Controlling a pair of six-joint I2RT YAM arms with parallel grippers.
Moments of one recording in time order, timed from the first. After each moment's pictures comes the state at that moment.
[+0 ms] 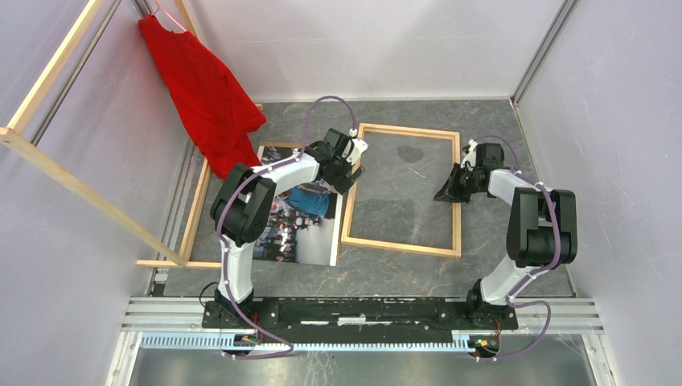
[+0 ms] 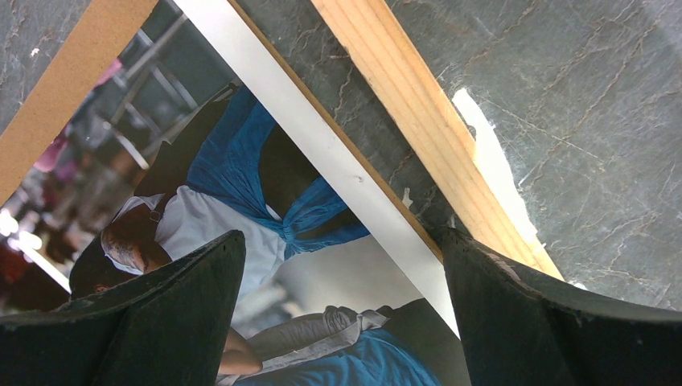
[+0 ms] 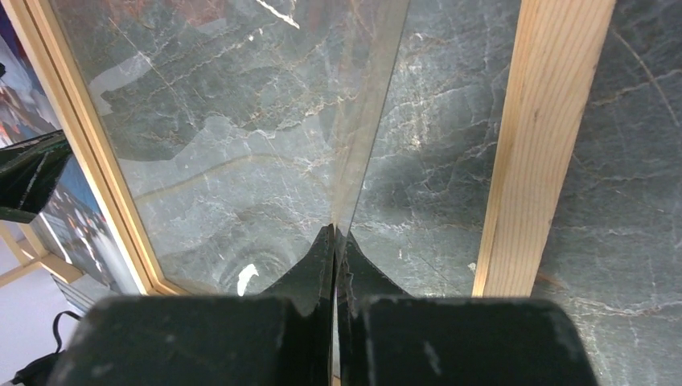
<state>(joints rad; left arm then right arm) -0.58 2.04 1.41 -0.34 -0.05 0.26 -0.09 1.68 0.92 -0.33 -0.48 0.32</state>
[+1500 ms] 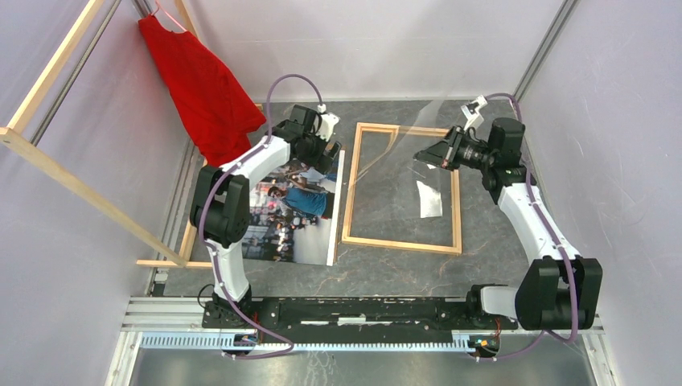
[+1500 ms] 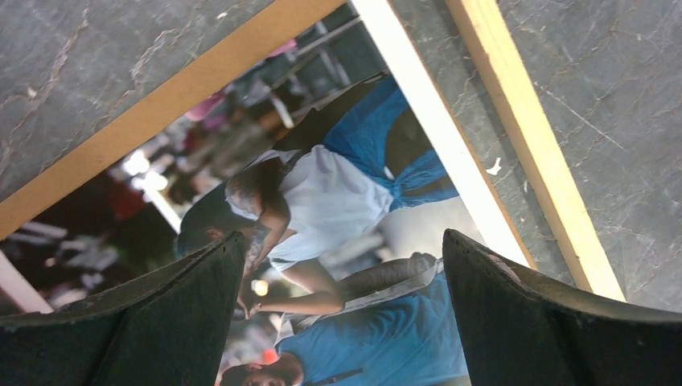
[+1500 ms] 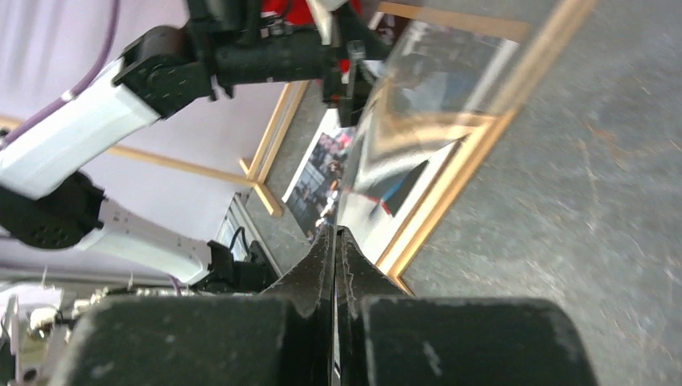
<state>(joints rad) -0.39 1.94 1.49 -0.47 0.14 0.23 0.02 1.28 0.97 -0.05 -0.91 0.61</state>
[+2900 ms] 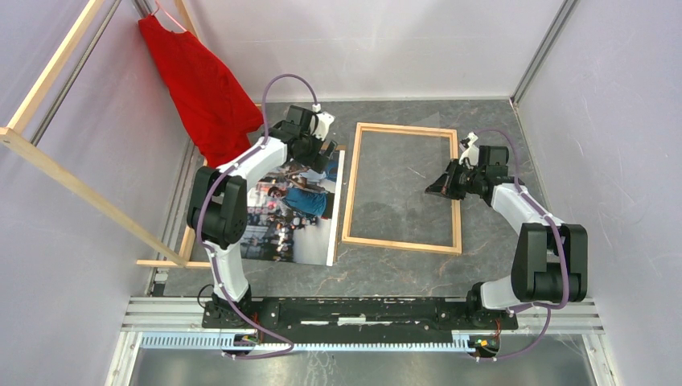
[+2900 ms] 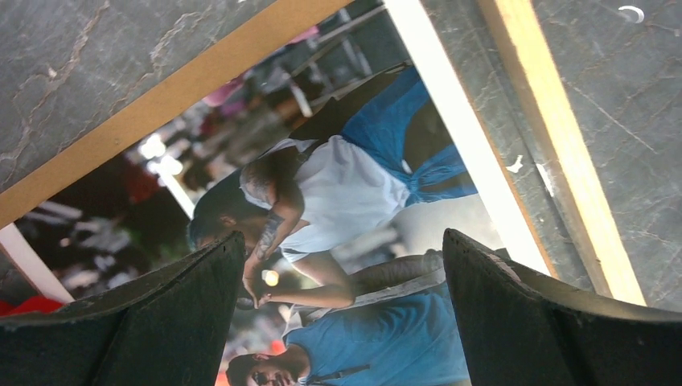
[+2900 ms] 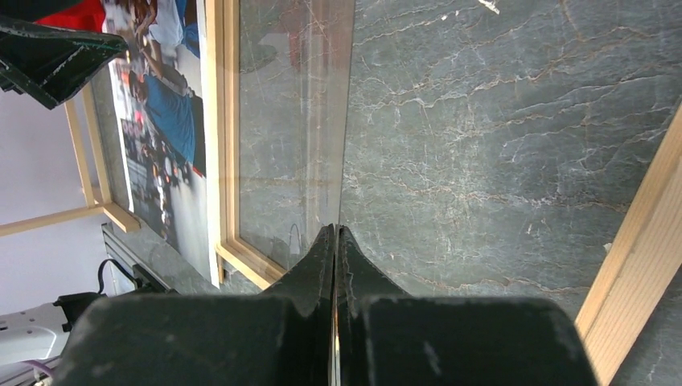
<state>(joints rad) -0.37 1.92 1.47 -0.45 0.08 0.22 -0.05 1.44 0.81 -0.24 -0.64 0.38</state>
